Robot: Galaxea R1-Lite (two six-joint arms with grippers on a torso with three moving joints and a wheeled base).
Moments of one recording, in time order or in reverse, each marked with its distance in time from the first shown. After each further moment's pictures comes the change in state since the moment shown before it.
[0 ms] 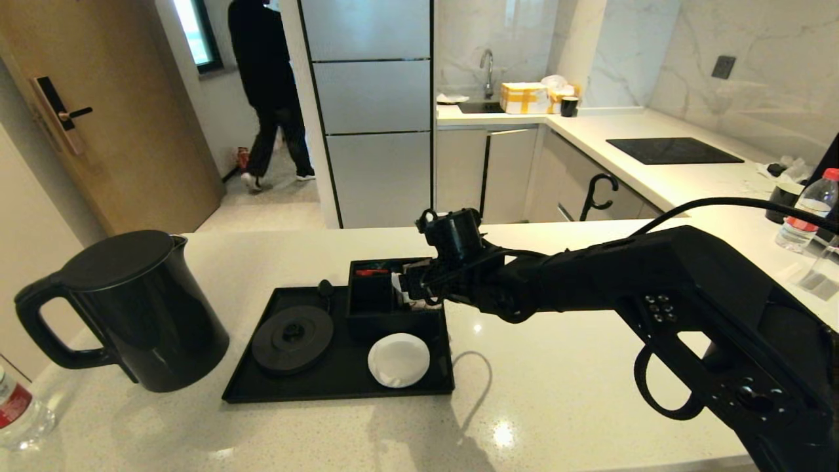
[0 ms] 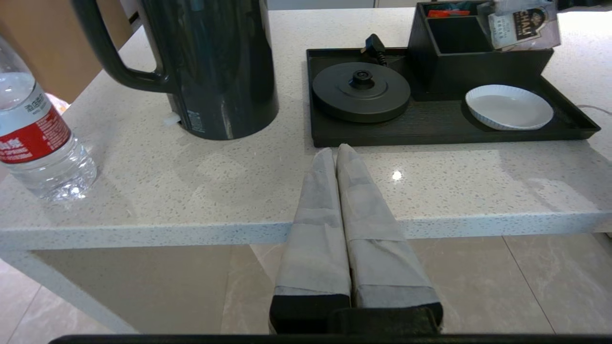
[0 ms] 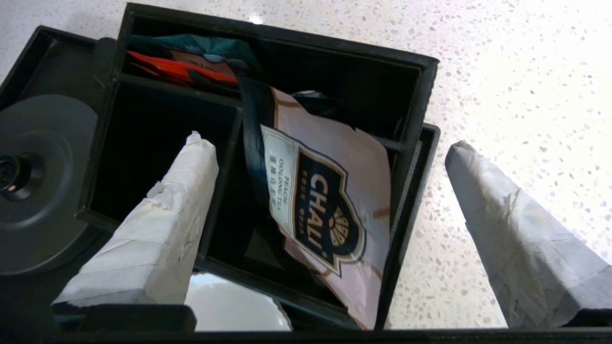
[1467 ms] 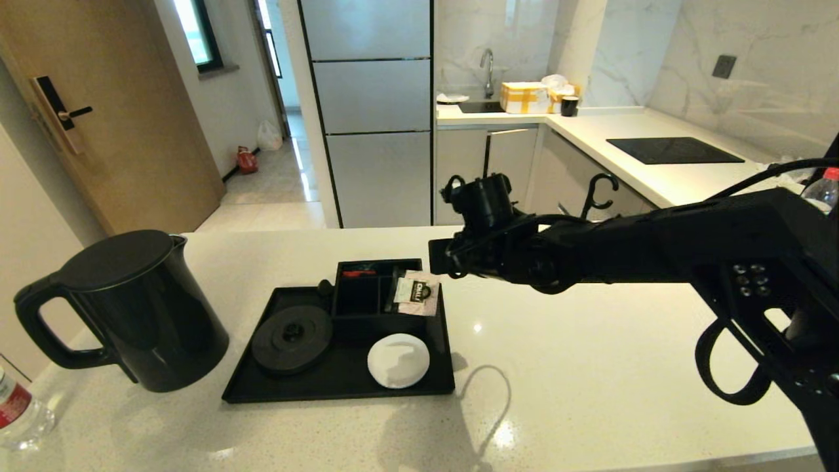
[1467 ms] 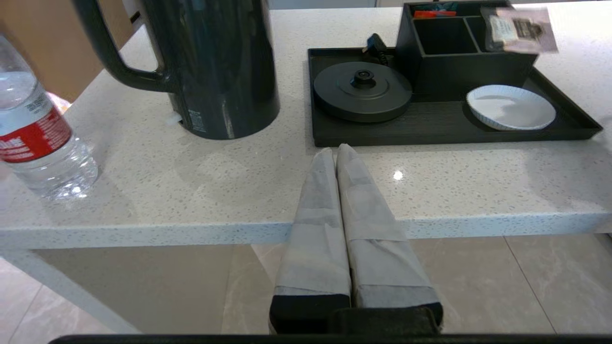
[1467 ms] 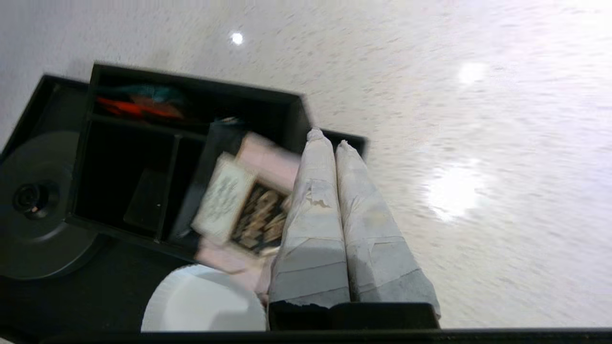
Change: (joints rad) left arm 0.000 0.000 0.000 0.000 0.000 0.000; right arm -0.038 -0.157 0.056 0.090 -0.037 0.016
